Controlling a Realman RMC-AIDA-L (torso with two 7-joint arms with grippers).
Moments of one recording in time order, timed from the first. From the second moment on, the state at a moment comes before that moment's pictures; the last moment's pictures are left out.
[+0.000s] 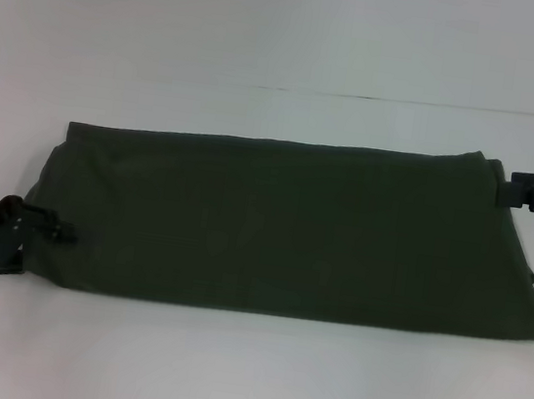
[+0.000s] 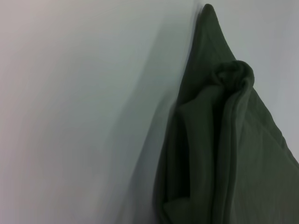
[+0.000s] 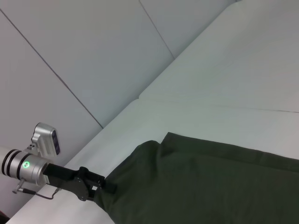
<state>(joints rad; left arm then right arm) -0.61 -1.89 0.49 0.41 2.38 1.32 -2.67 0.64 1.80 -0.57 -0.61 -2.09 -1.73 1.92</state>
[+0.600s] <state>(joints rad) -0.61 -1.89 0.49 0.41 2.38 1.33 -2.66 0.64 1.80 -0.57 -0.61 -2.09 -1.73 1.91</state>
